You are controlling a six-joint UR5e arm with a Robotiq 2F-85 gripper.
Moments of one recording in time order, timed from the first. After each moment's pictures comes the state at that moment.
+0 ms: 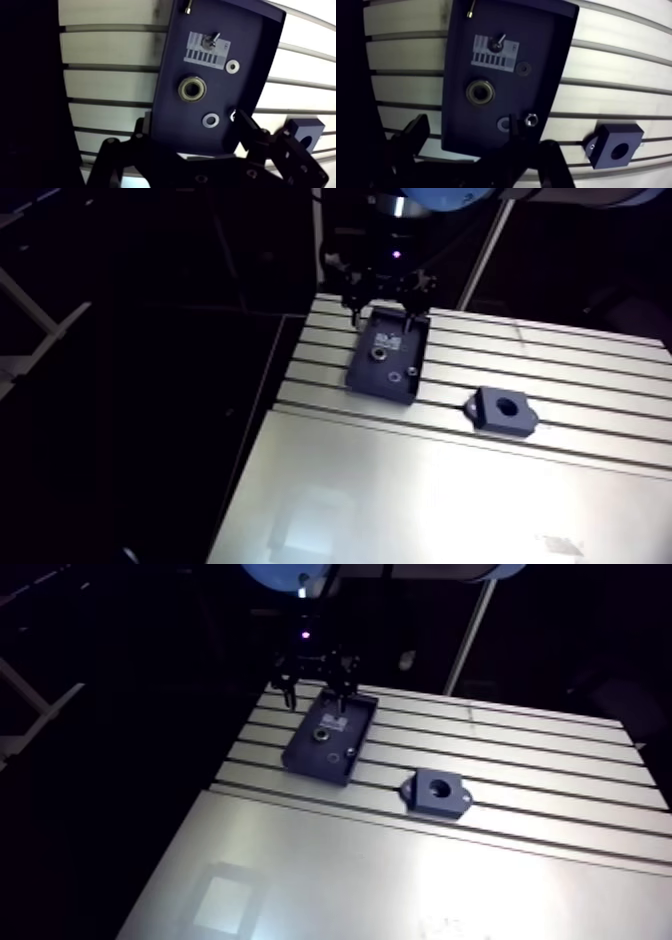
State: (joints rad) arm 0.18 -1.13 1.71 -2.07 -1.55 -1.47
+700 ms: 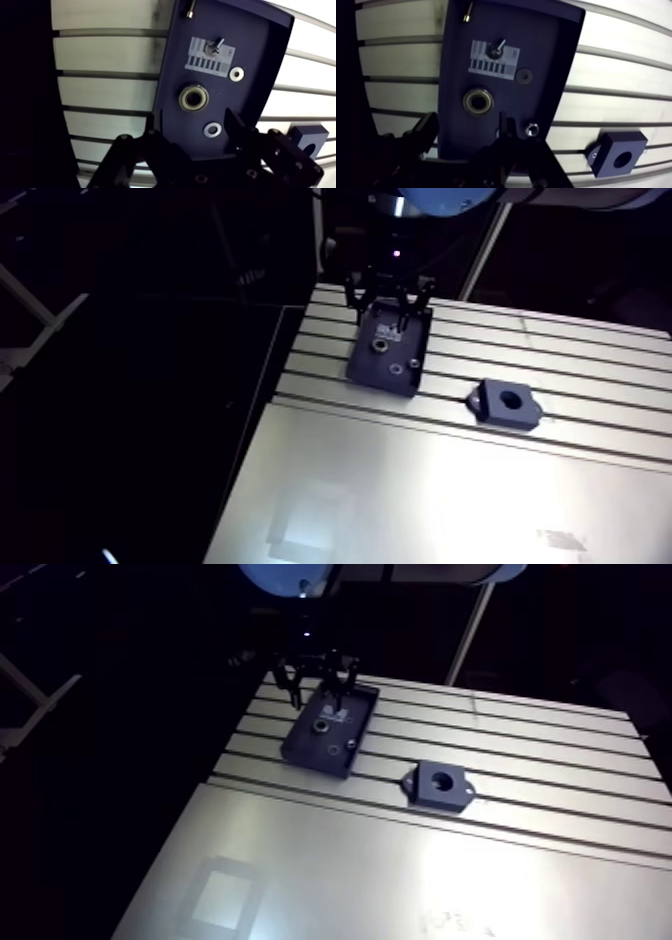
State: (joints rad) arm 0.18 -1.10 1.72 -2.11 -1.56 -1.47
